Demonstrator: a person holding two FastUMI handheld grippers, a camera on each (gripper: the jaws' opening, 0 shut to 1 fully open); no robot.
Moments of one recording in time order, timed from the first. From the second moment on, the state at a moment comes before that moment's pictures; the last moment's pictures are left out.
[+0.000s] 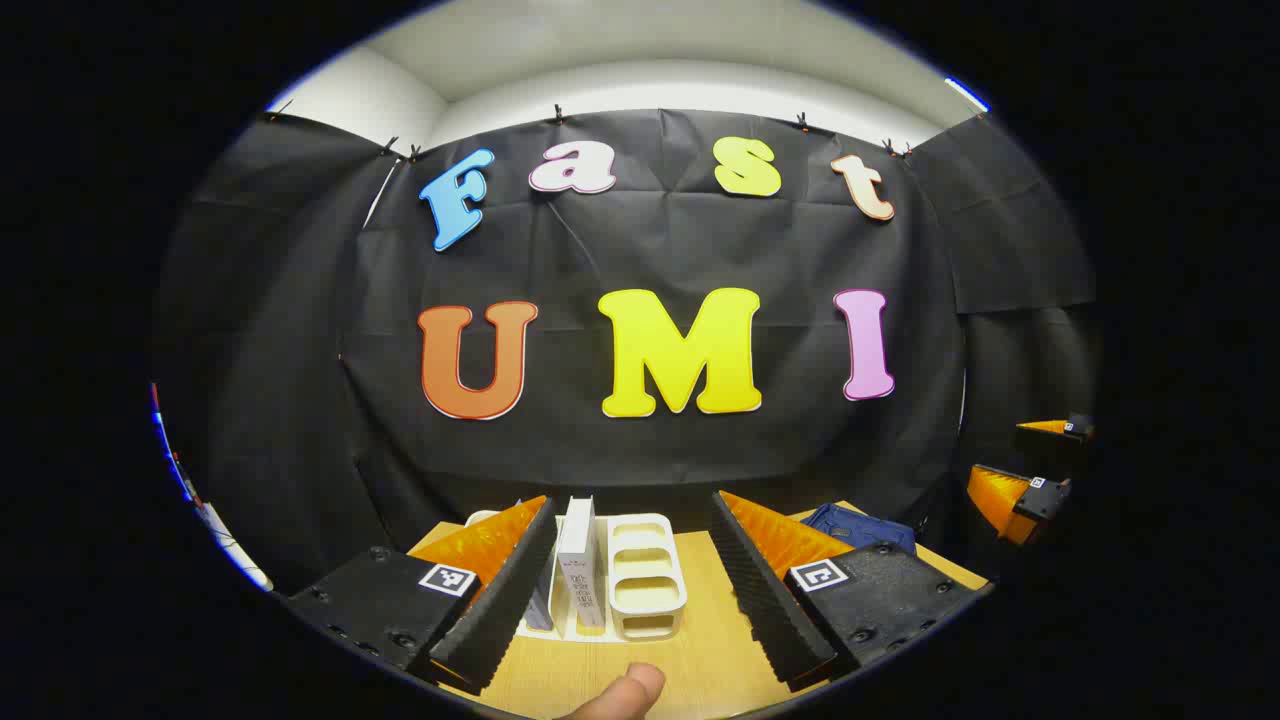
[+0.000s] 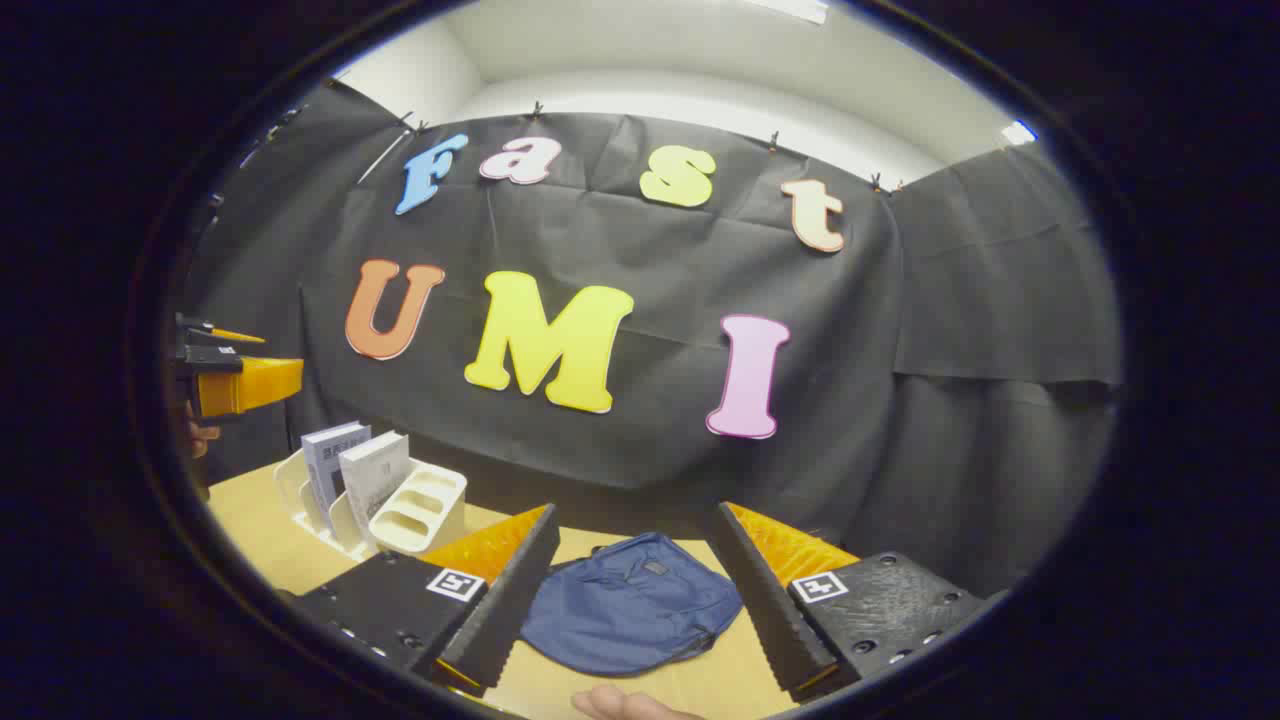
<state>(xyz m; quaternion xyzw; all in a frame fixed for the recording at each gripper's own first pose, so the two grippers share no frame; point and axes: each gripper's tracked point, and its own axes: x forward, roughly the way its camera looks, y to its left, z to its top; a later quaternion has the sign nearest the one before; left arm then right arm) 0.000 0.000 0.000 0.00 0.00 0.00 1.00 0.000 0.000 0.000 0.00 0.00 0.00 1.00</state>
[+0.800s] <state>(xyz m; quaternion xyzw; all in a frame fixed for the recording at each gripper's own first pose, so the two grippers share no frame) 0.023 -0.025 -0.012 -0.02 0.03 0.04 1.00 0.038 -0.015 -0.010 0.04 0.03 0.03 1.00</state>
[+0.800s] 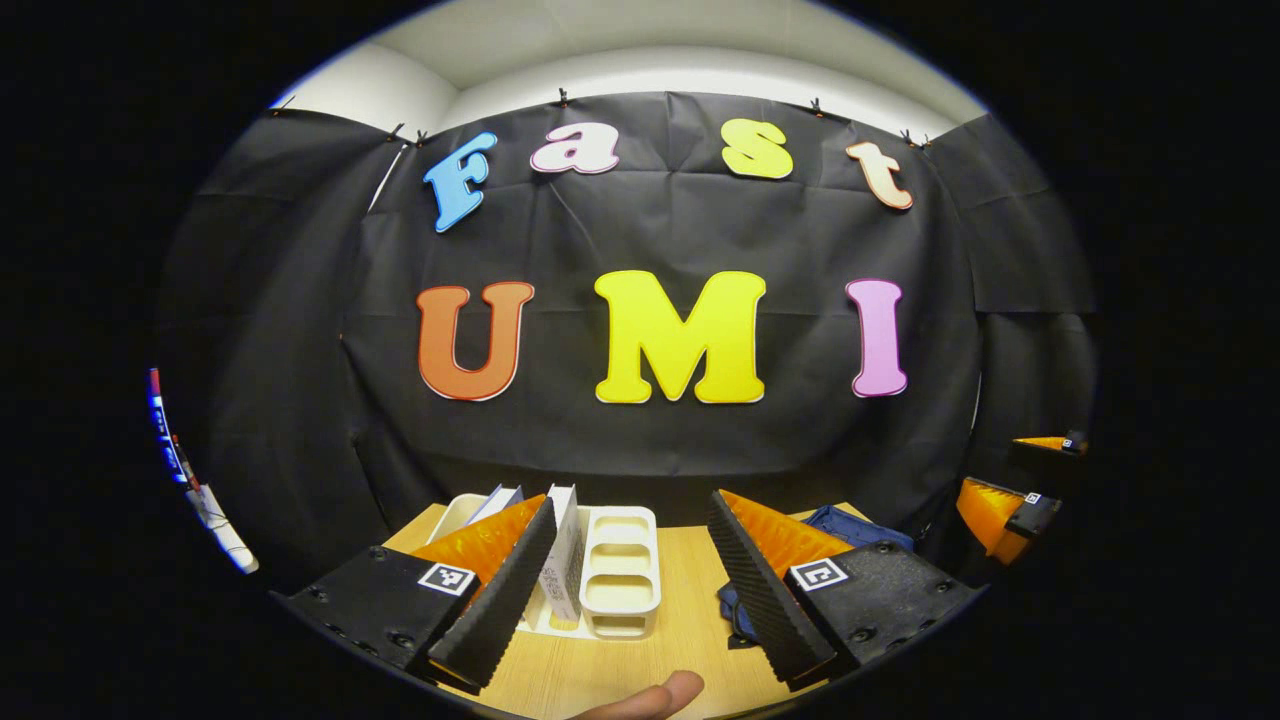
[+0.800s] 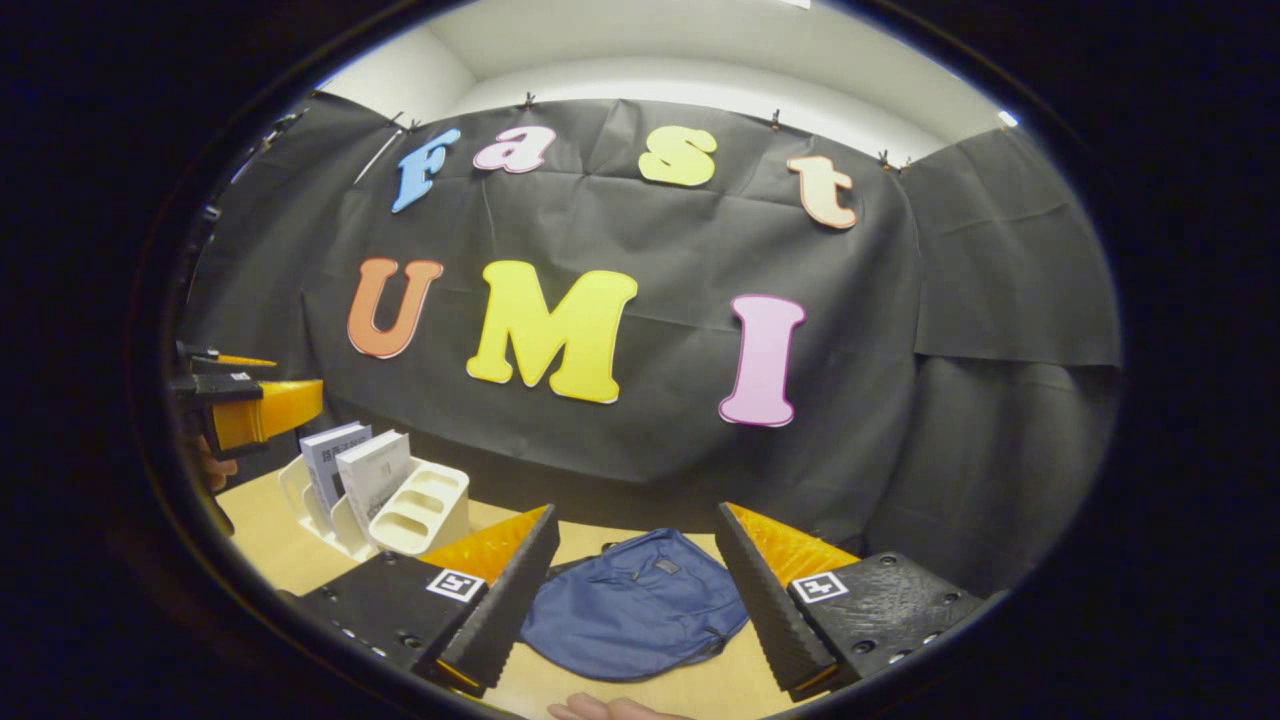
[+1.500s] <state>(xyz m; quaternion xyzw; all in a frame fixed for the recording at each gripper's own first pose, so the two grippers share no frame) 0.009 -0.019 -0.027 -0.01 0.03 0.05 1.00 0.059 -0.005 -0.051 0.00 0.06 0.05 1.00</state>
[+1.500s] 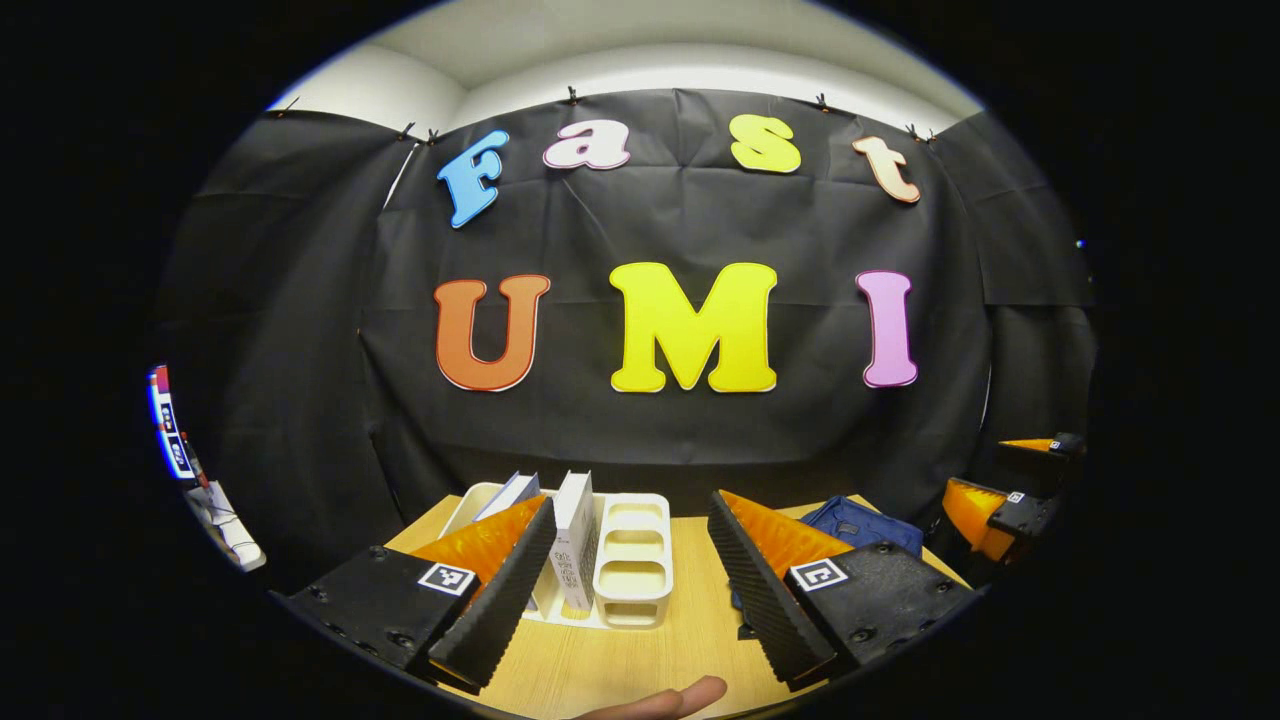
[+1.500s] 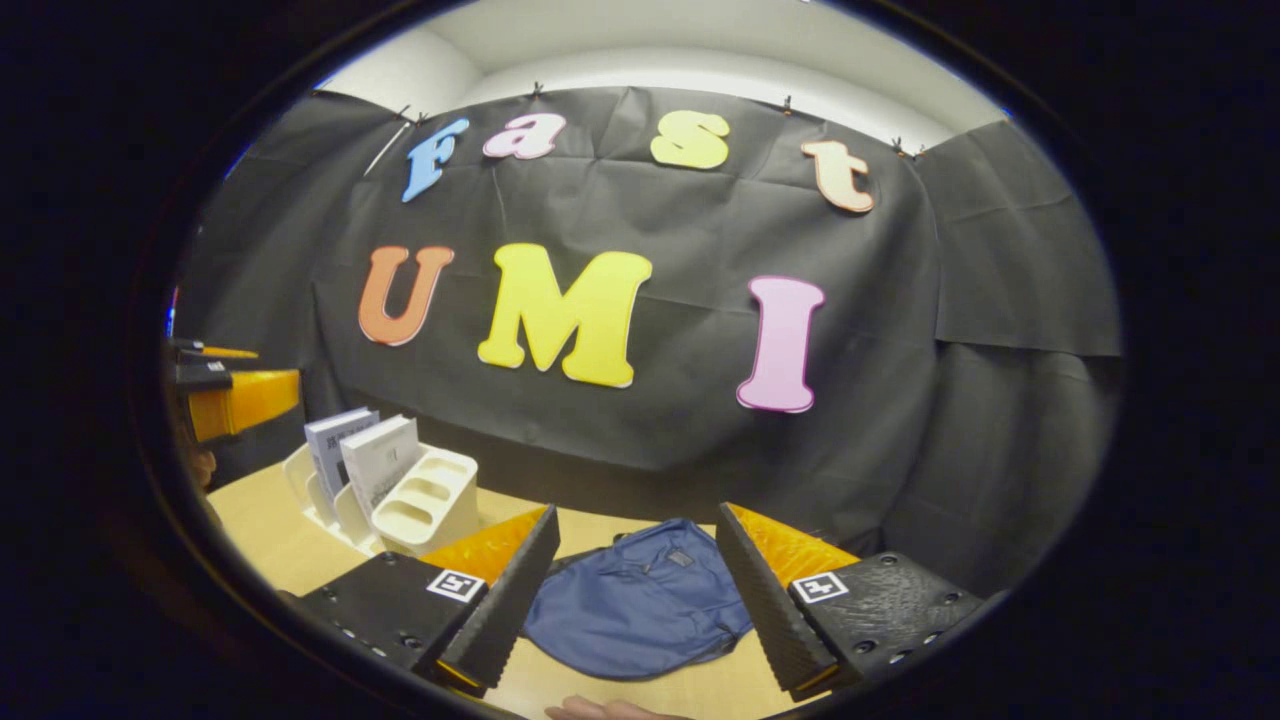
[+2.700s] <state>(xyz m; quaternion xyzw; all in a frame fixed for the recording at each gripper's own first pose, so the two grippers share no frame) -0.026 0.061 -0.123 -0.03 0.13 0.11 0.98 0.091 0.154 -0.319 -0.45 0.20 0.07 0.87</state>
